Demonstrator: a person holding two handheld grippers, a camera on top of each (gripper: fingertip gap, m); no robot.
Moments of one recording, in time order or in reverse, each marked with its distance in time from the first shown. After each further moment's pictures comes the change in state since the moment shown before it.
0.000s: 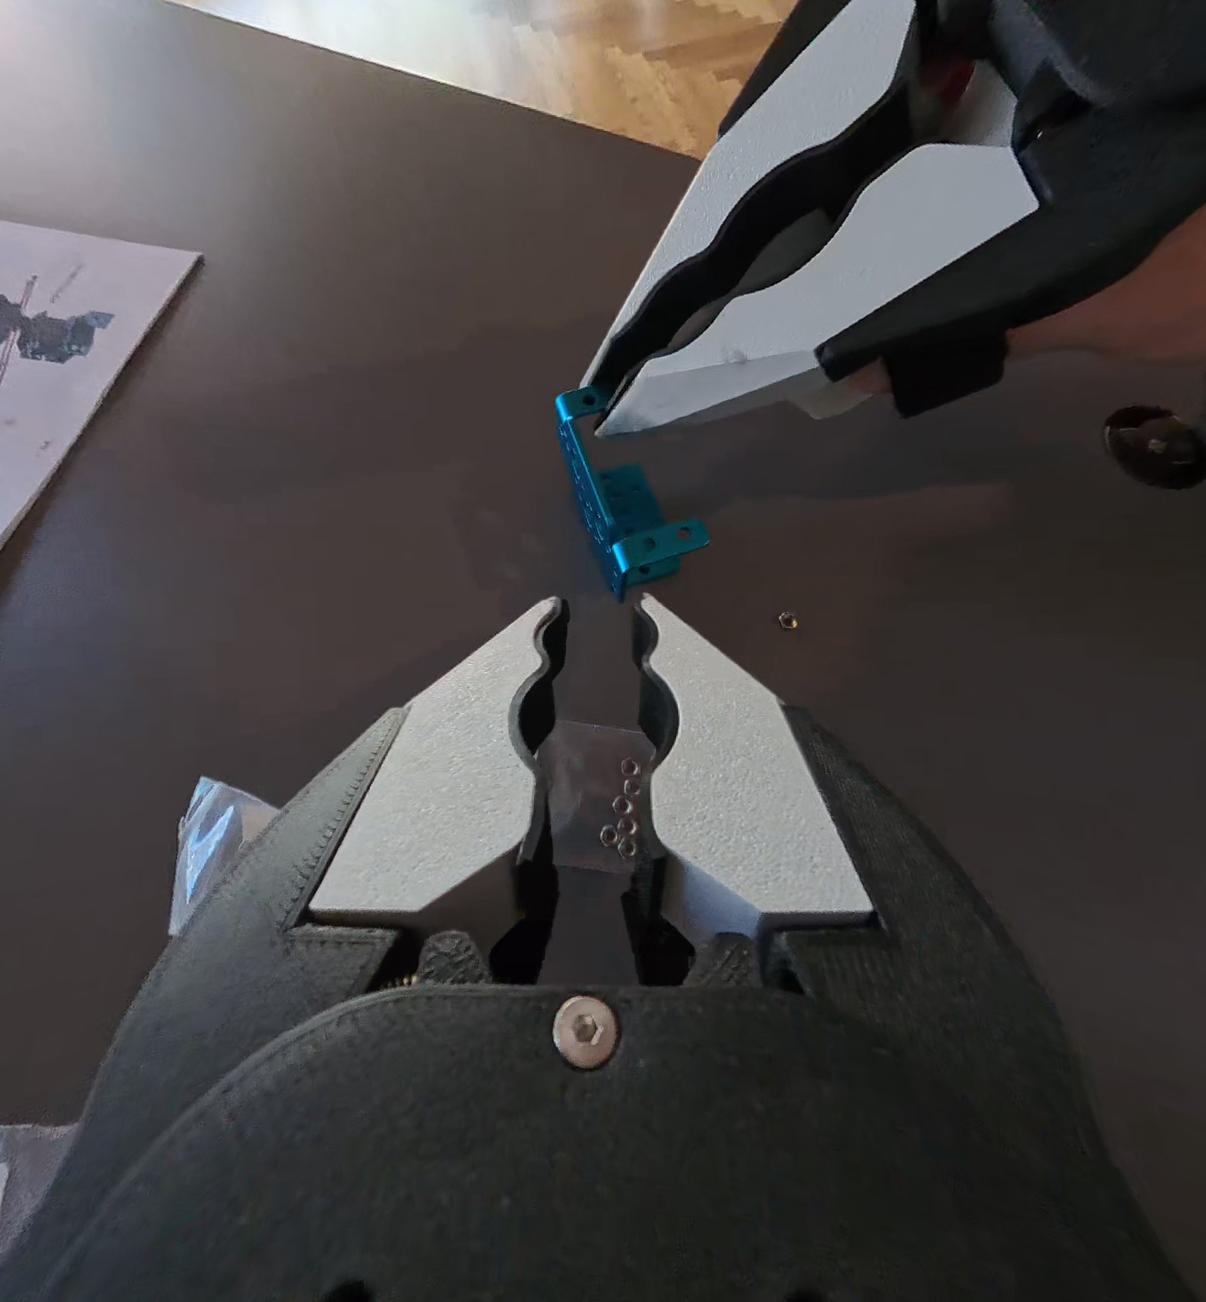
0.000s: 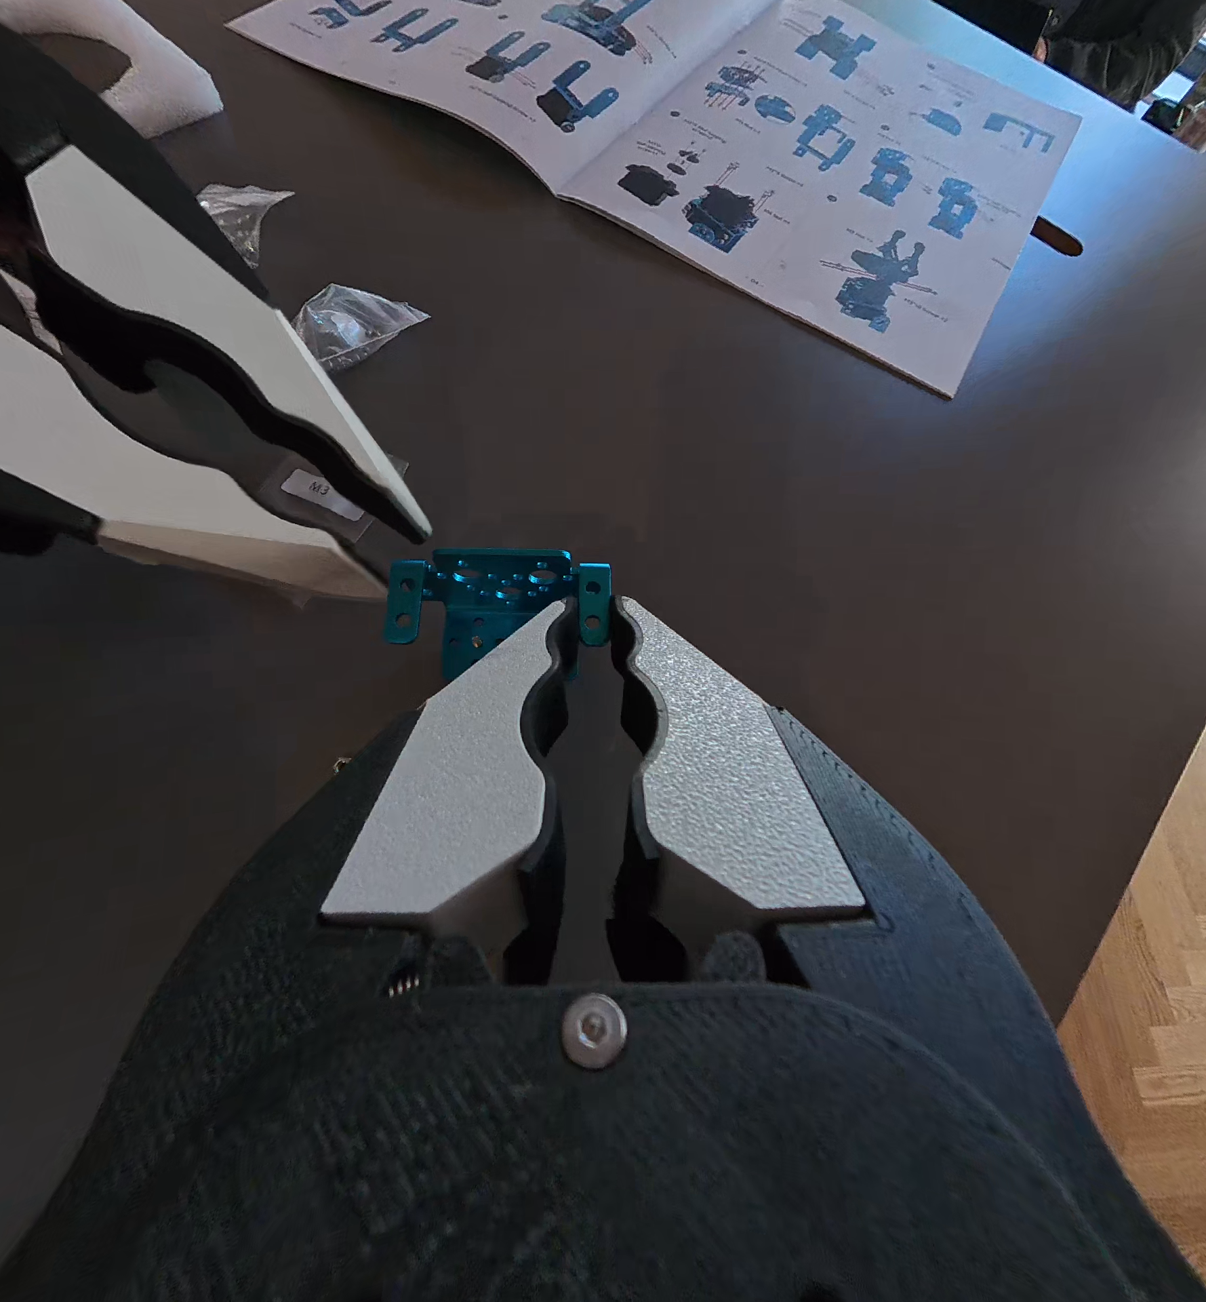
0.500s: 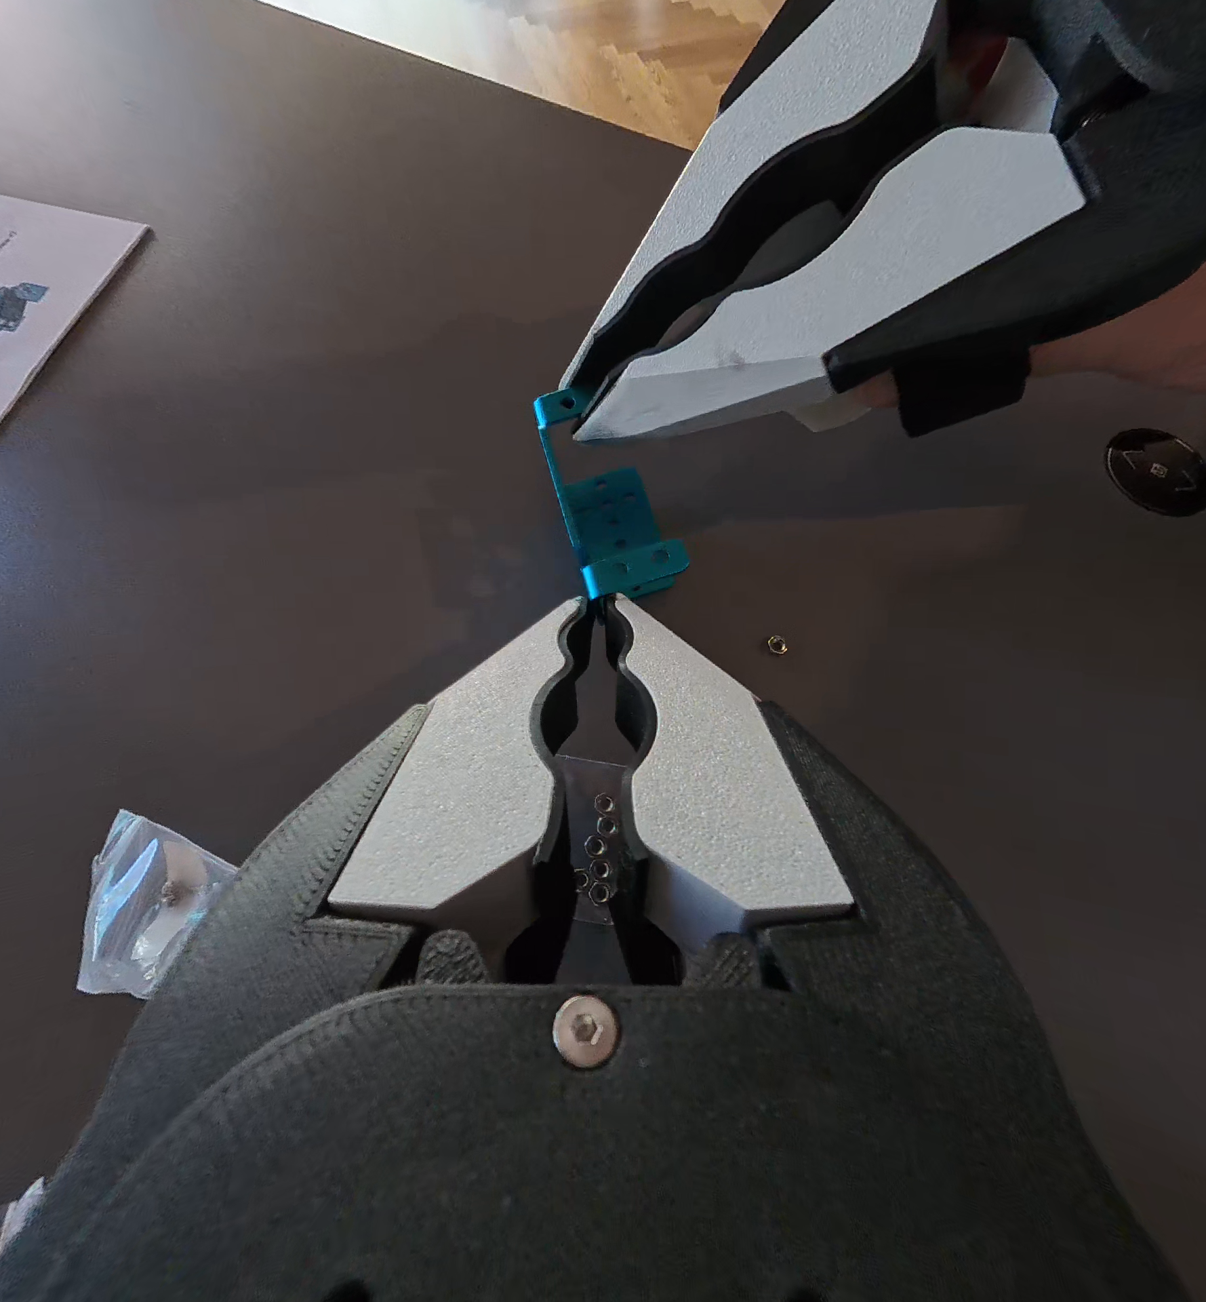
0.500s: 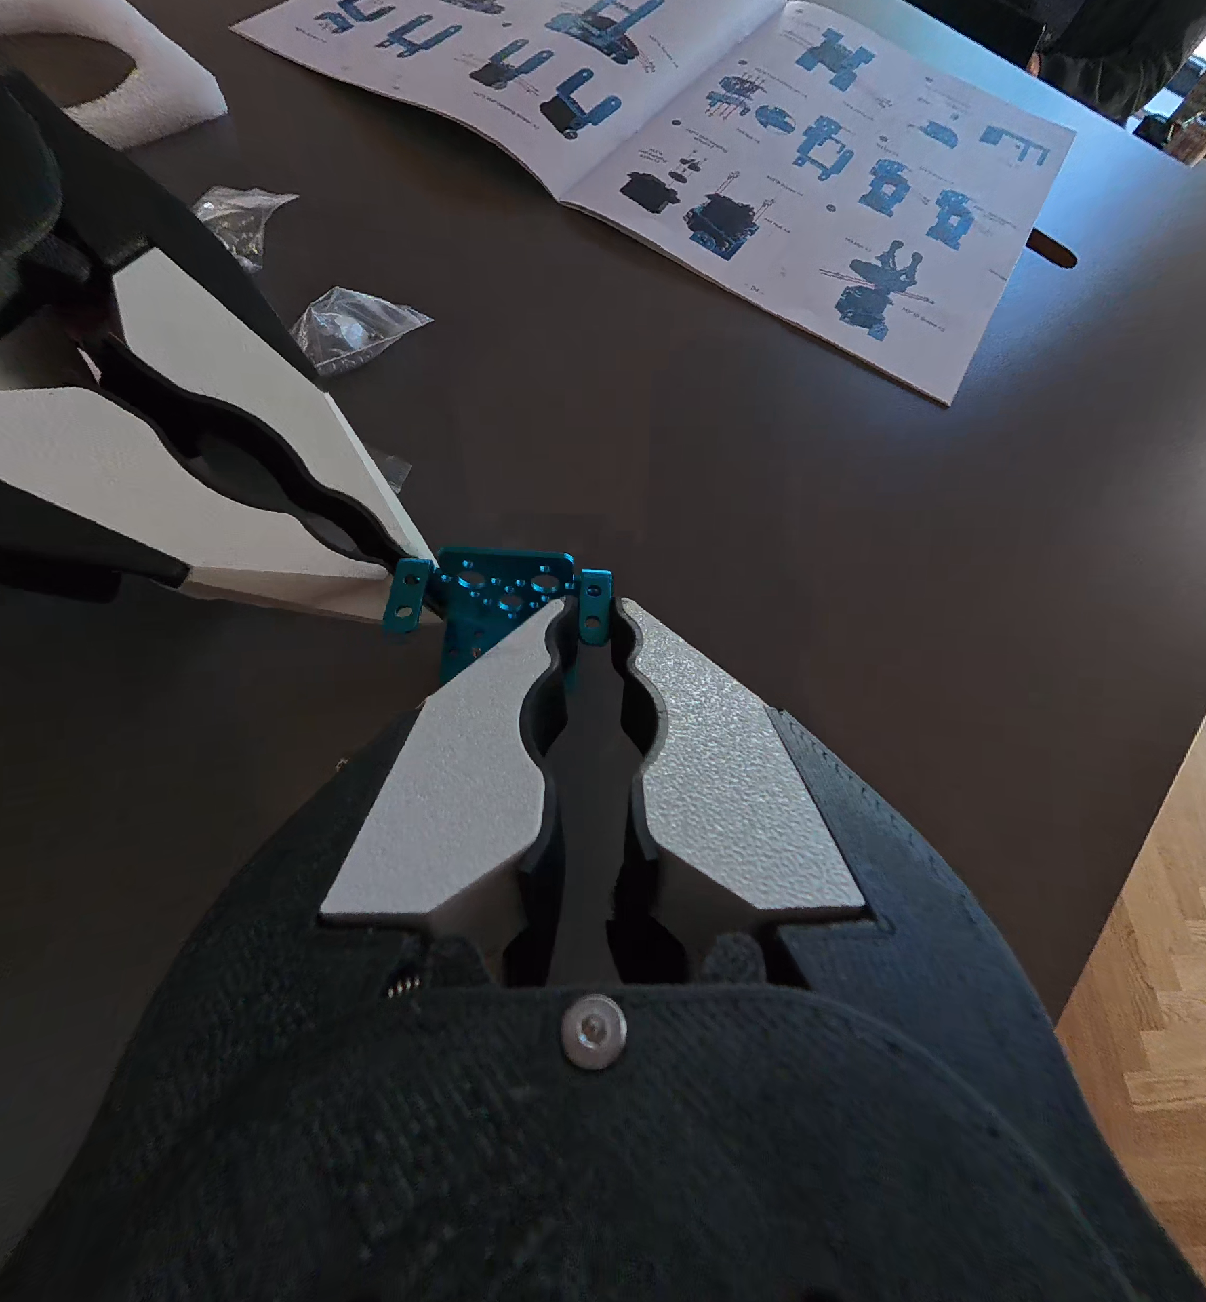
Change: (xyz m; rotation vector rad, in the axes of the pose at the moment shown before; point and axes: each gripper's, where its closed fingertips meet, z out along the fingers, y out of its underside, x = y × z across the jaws) left arm 0.007 0.002 0.015 0.000 0.014 -0.034; right arm -0.001 -0.001 0.000 0.007 0.004 -0.010
